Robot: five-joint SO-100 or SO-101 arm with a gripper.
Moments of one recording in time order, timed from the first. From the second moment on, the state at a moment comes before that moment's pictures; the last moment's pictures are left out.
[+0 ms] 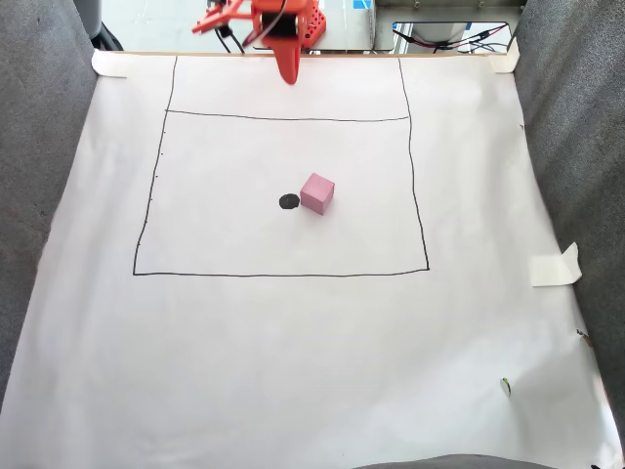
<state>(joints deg) -5.1 91.8 80.6 81.5 24.3</state>
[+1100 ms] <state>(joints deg) -11.0 53.8 35.6 79.1 39.4</state>
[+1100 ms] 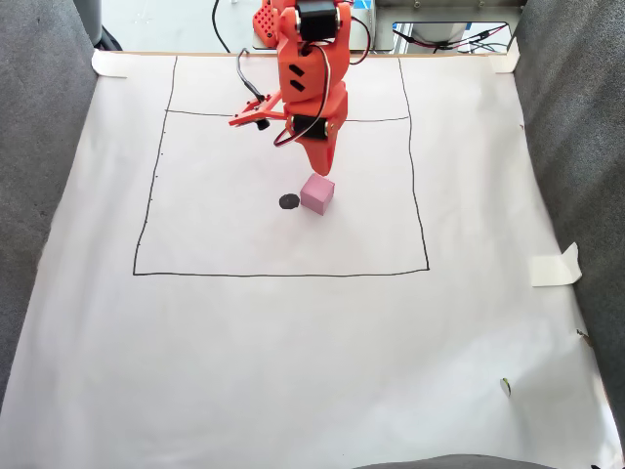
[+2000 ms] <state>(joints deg) -9.6 56.5 47.6 83.0 61.4</state>
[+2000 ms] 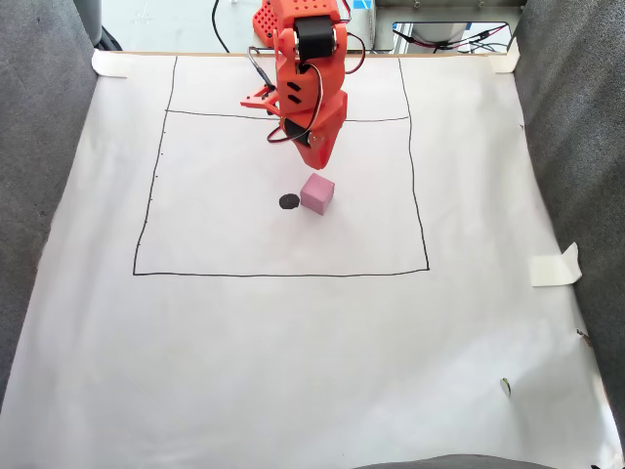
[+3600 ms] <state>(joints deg) -8.8 53.6 44.5 76.9 51.9</state>
